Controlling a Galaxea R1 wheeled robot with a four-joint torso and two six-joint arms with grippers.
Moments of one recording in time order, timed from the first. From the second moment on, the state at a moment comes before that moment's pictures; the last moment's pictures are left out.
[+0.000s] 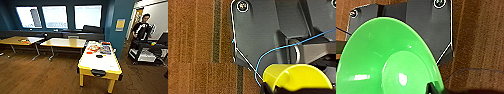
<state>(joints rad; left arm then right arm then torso) 1.51 2.90 -2.70 0.09 -0.02 -0.03 -1.57 2.83 -2.58 -0.16 0.08 0.09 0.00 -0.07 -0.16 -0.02</state>
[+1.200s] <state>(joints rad) 1.51 2.91 -2.70 0.09 -0.03 -0.03 -1.57 2.84 -2.58 -0.17 0.08 0.09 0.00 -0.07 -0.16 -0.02</state>
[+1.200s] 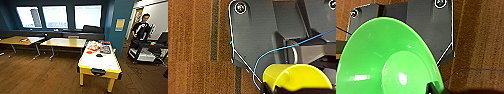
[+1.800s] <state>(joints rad) 1.51 2.91 -2.70 0.09 -0.03 -0.03 -1.57 2.85 -2.59 -0.17 0.08 0.09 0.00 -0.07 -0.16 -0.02</state>
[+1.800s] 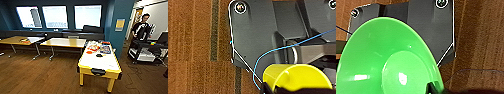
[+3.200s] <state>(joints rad) 1.51 2.92 -2.71 0.09 -0.03 -0.03 -1.57 2.85 -2.60 -0.18 0.08 0.09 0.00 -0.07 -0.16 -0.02</state>
